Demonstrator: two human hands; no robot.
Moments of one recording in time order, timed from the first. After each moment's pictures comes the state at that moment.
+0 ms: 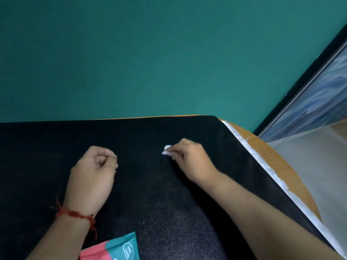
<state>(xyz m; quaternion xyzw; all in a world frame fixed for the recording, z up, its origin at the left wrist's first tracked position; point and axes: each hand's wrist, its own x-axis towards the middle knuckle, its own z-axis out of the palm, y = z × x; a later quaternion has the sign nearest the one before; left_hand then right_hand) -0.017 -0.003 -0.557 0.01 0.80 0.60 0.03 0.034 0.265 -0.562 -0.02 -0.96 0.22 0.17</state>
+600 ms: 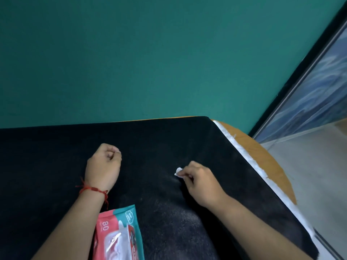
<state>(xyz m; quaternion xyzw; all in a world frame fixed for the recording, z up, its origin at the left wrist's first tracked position) -0.008 -0.003 -0.561 0.02 0.82 0.57 0.00 0.154 0.255 -0.564 -0.06 -0.96 0.24 0.14</state>
